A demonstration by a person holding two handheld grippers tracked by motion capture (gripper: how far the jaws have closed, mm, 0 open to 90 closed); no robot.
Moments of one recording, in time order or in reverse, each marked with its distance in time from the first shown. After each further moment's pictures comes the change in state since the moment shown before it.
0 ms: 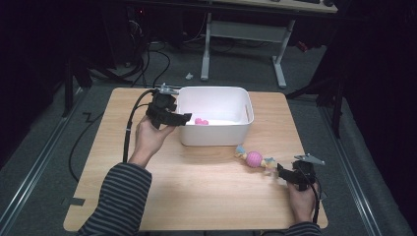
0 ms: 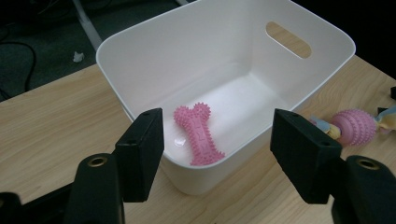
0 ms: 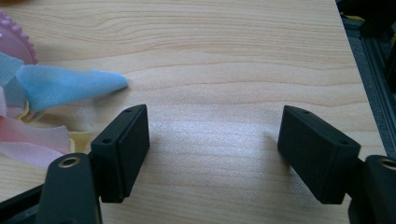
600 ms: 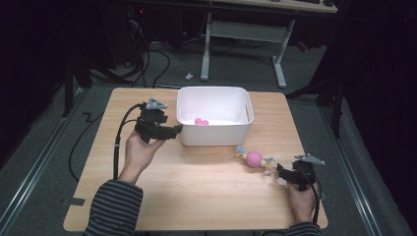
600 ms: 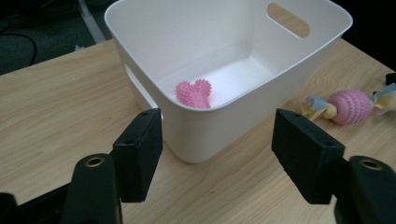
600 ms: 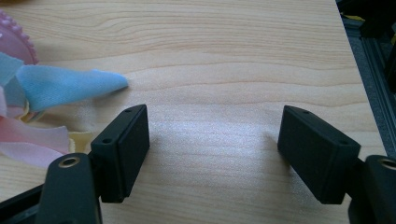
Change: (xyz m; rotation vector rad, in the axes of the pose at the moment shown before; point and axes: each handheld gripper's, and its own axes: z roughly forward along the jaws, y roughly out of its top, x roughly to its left) left arm 0.001 -0.040 -0.019 -0.018 0.008 -0.026; right arm 0.000 0.000 0.000 0.000 0.000 -0.001
